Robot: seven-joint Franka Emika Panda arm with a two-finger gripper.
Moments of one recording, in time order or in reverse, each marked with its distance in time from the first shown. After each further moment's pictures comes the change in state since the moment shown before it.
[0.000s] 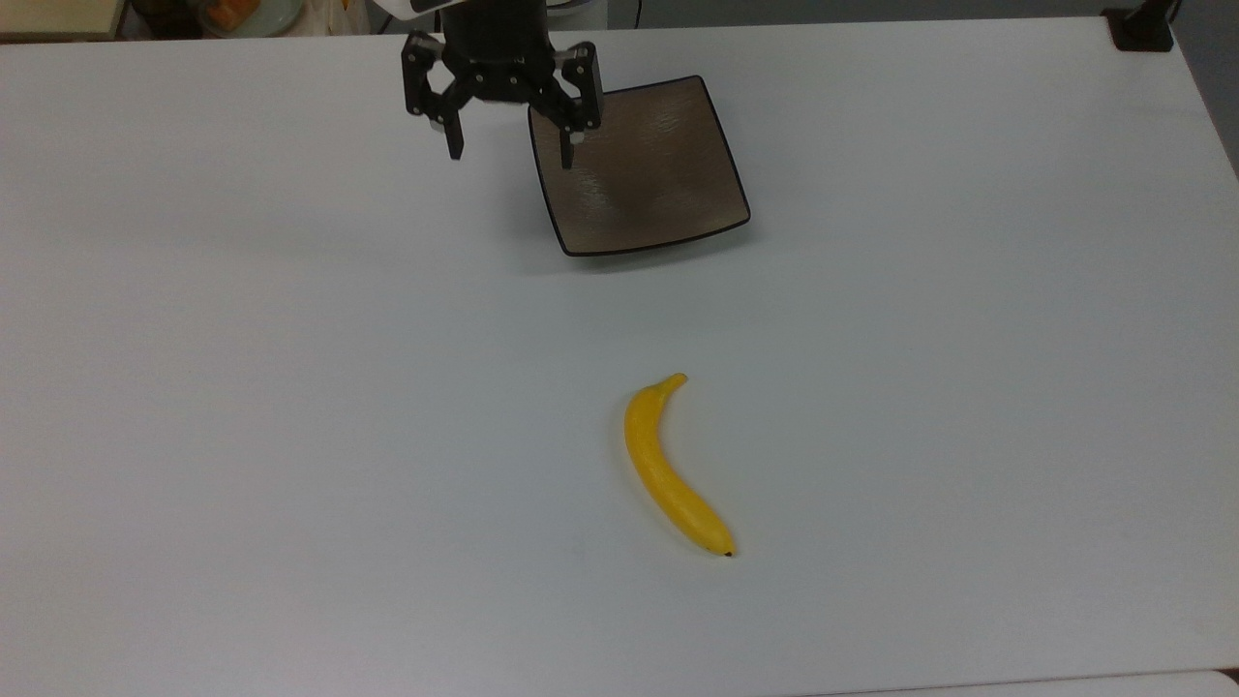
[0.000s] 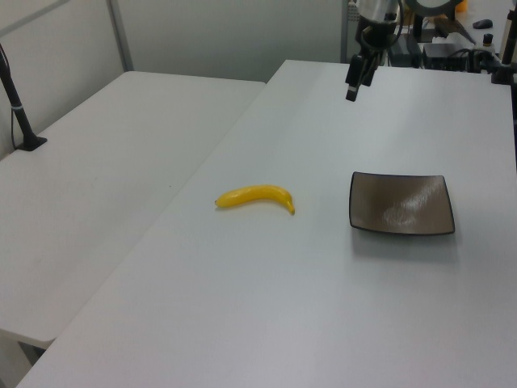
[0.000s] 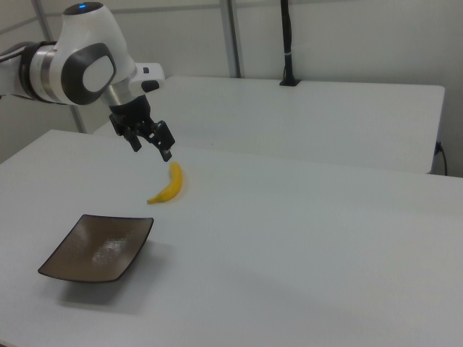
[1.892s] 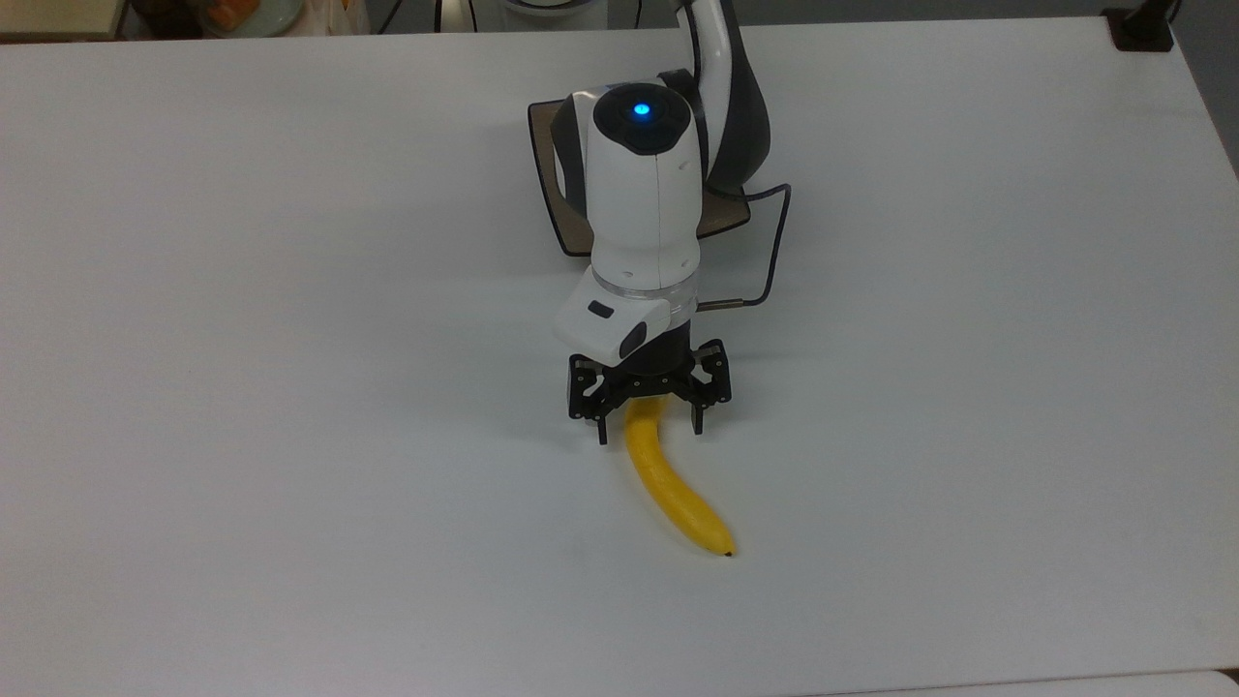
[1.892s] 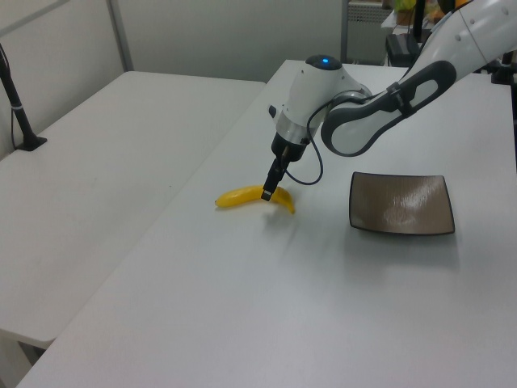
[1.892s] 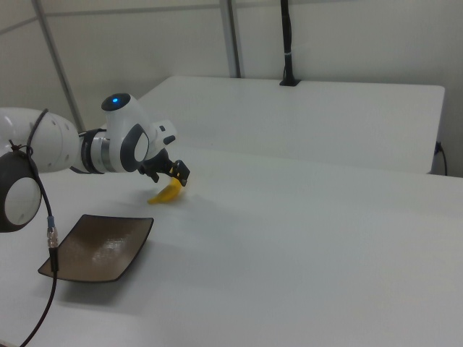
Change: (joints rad) arm 0.080 0.634 0.088 0.301 -0.133 0.498 0.000
